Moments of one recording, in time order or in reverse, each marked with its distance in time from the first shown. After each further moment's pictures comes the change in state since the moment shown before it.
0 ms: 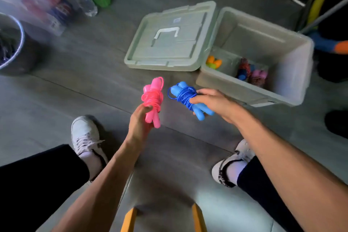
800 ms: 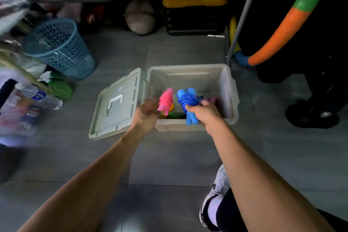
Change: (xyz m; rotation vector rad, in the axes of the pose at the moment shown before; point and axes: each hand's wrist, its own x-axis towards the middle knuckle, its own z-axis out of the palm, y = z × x) left_hand 0.024 0.068 0.244 0.935 -0.196 0.497; right_hand -0.011 0.041 -0.150 0.608 0.538 -0.035
